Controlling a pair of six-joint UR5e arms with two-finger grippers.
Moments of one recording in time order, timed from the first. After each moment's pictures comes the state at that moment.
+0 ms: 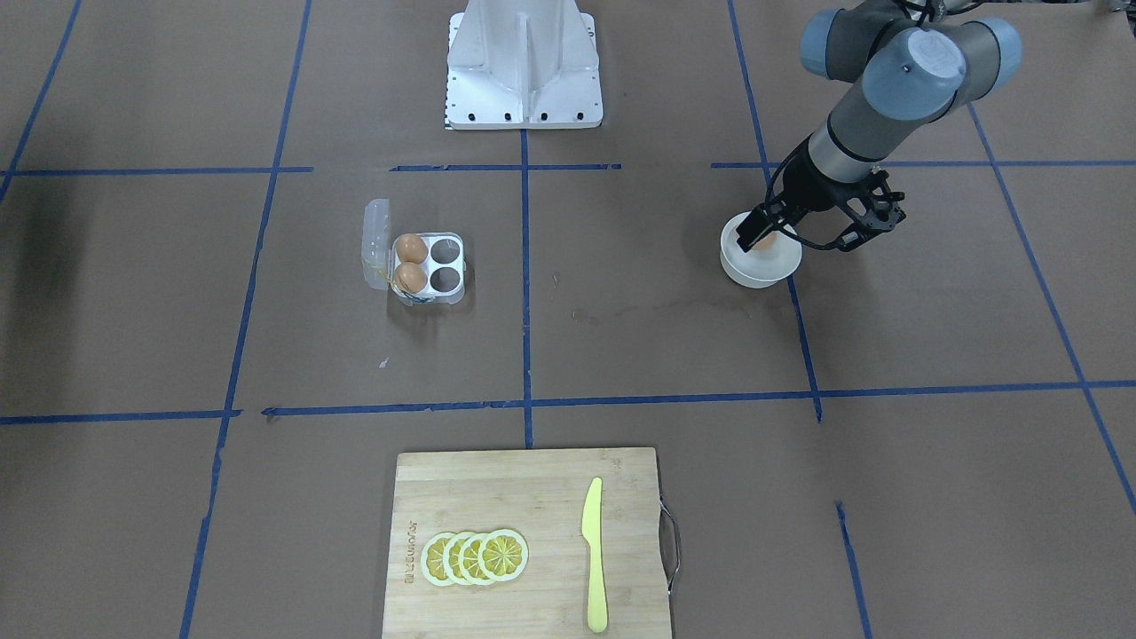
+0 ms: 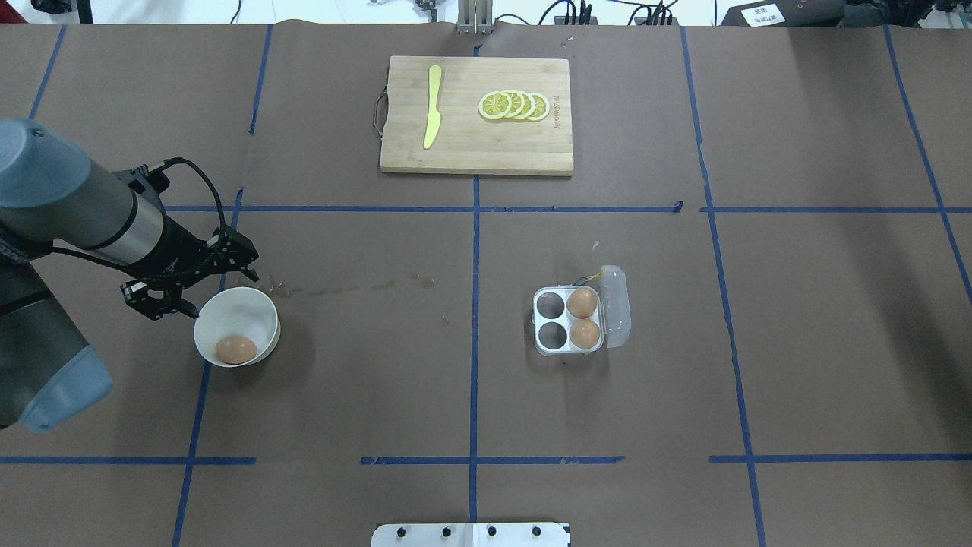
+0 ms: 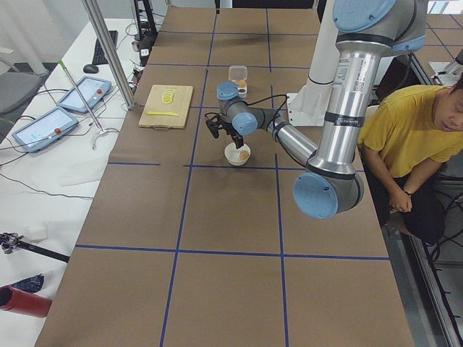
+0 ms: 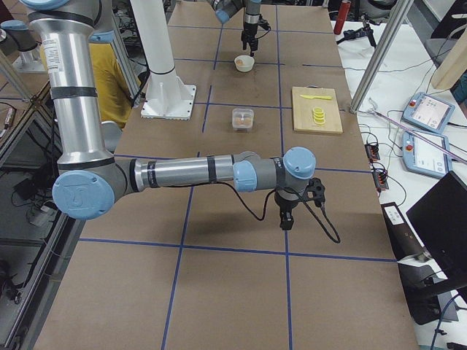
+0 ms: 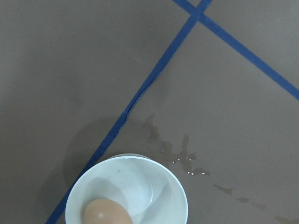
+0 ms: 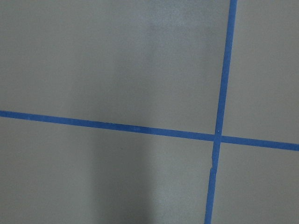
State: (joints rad) left arm -0.72 -1.76 -1.91 -1.79 -2.17 -1.55; right arm 1.45 -1.46 1.57 -1.54 2.38 0.08
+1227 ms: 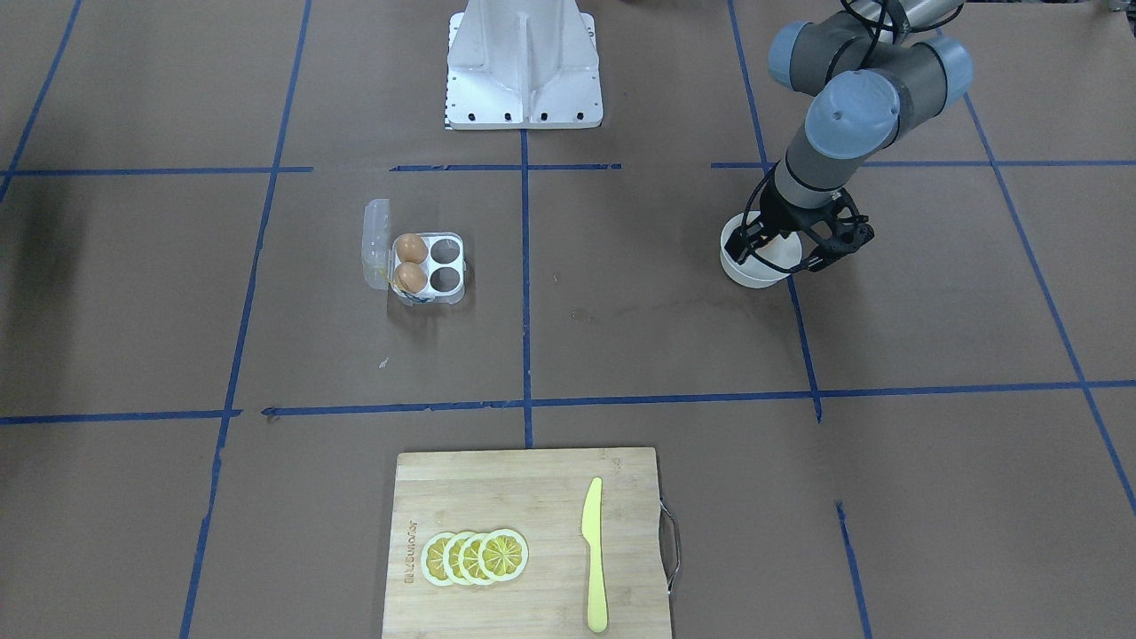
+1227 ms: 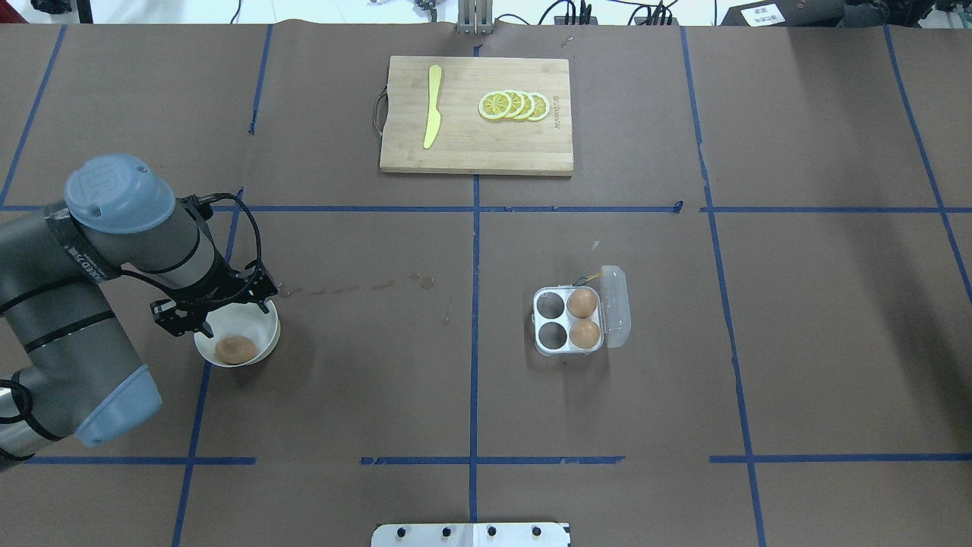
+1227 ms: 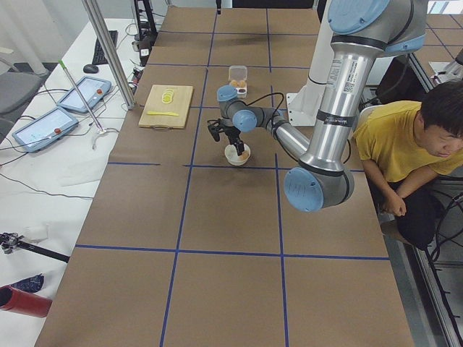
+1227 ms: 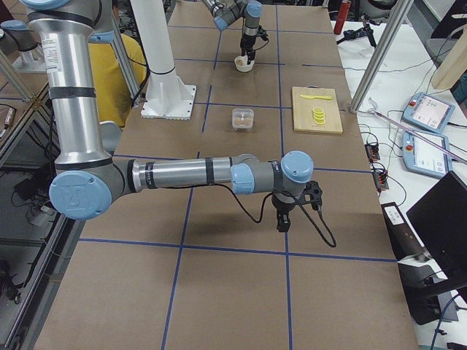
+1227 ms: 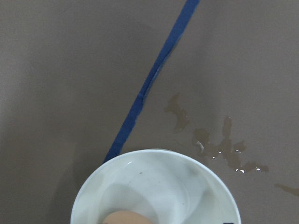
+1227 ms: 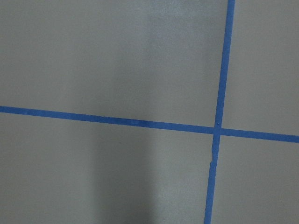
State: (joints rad) left arm -0.67 -1.83 -1.85 -1.61 -2.10 -1.51; right arm 1.45 -1.48 1.57 -1.54 2.39 0.08
